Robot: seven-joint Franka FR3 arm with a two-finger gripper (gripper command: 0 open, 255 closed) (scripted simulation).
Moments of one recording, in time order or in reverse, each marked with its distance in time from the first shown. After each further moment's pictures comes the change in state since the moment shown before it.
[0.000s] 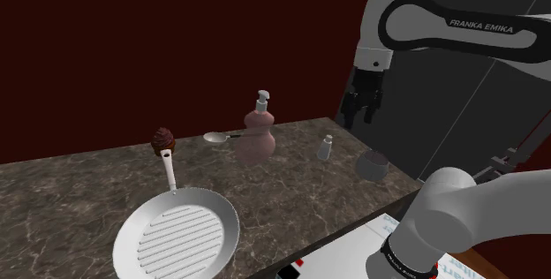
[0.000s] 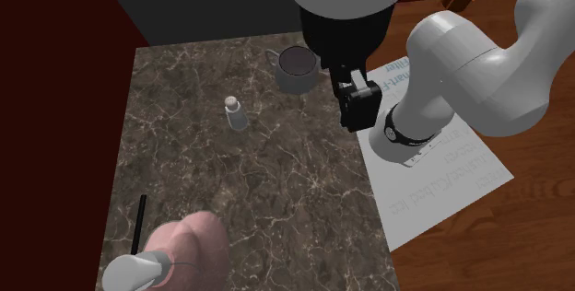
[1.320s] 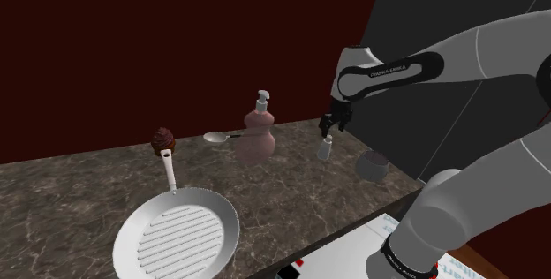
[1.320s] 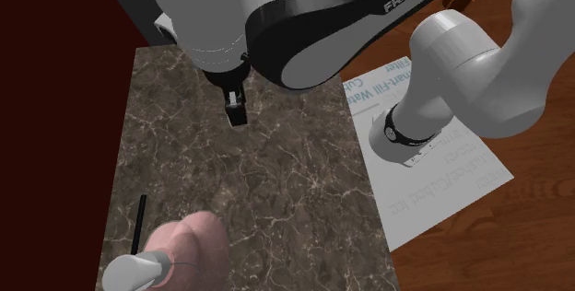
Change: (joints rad) arm -0.097 0.392 -0.187 -0.117 -0.206 0.693 -0.135
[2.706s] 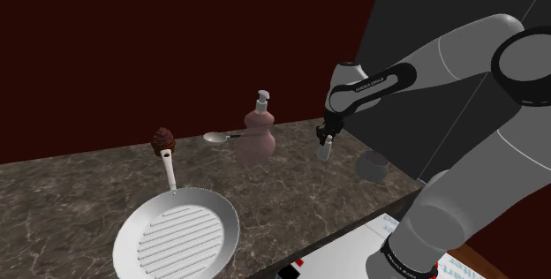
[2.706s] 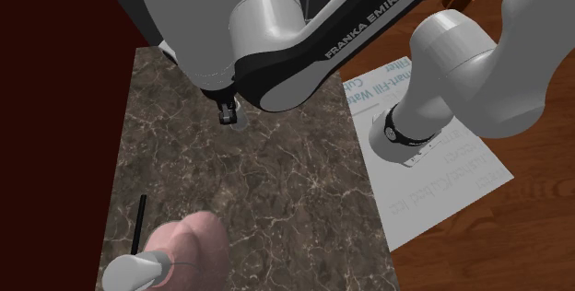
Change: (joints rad) arm -0.010 0.168 -0.040 -0.018 -0.013 0.221 -0.013
